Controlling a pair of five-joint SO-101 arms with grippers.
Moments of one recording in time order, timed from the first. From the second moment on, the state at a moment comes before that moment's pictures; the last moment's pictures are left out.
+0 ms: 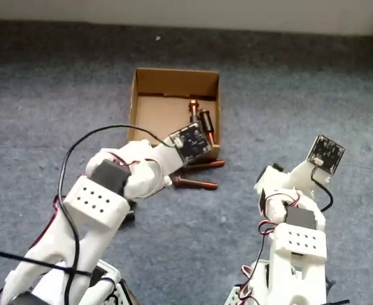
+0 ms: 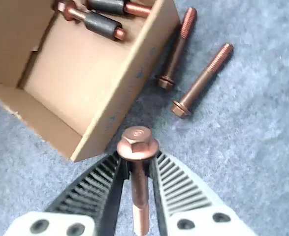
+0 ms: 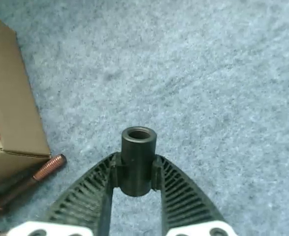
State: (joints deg) left arm 20.6 -36.5 41.8 63.5 -29.4; right arm 5.8 -55.0 73.4 37.6 -17.5
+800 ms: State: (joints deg) left arm 12.5 -66.2 63.0 45.2 2.4; right arm -24.7 -88.7 79.5 40.4 -5.2
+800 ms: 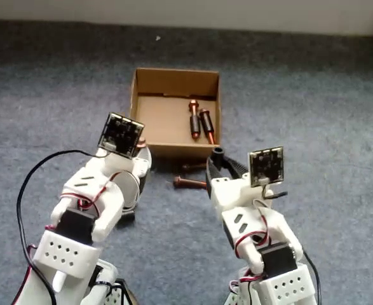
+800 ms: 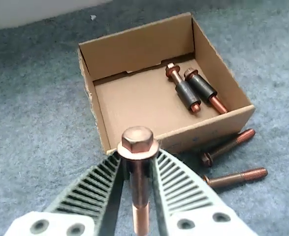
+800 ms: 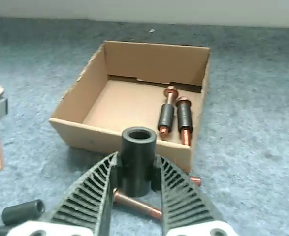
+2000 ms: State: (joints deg) left arm 15.0 -99.9 73.4 35.7 9.3; right arm -43.5 -101.5 95.9 23.5 -0.5
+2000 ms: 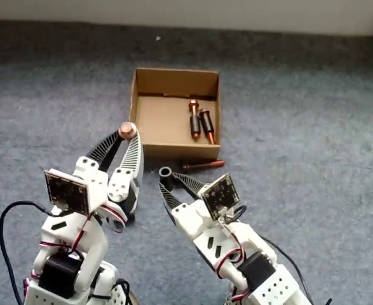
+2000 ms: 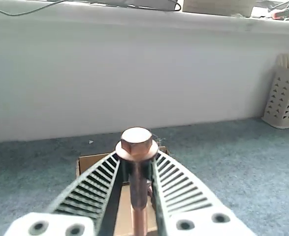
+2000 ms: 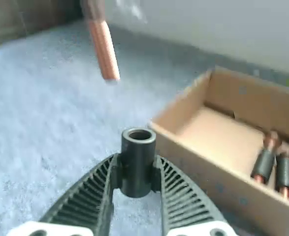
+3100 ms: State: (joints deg) left arm 27.2 -98.9 63.7 44.6 9.4; right arm -45.5 -103.8 96.0 19.0 8.0
